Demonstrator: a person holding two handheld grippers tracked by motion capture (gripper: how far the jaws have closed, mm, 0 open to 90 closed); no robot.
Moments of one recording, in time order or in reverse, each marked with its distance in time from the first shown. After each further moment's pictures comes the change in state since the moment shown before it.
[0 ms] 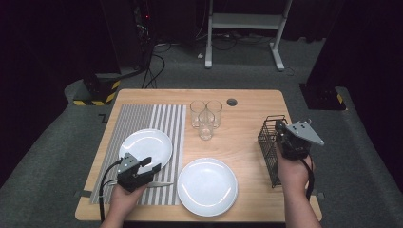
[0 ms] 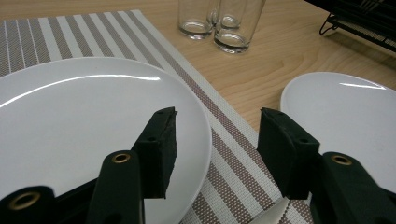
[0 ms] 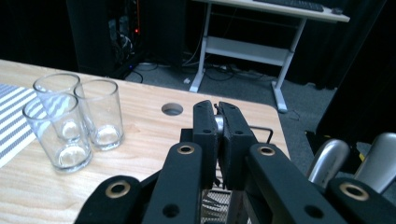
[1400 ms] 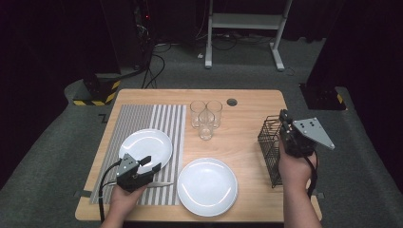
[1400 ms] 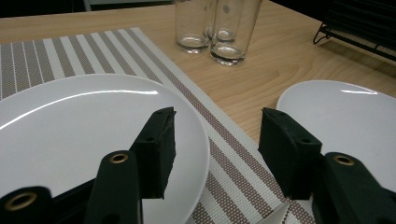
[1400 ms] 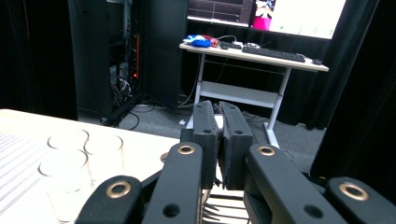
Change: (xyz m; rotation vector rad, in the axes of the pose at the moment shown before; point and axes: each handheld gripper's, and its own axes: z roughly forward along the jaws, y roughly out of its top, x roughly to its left) left arm -0.003 0.000 -0.004 -0.053 -0.001 0.037; right arm 0.007 0.031 -0.026 -0.183 -0.020 -0.004
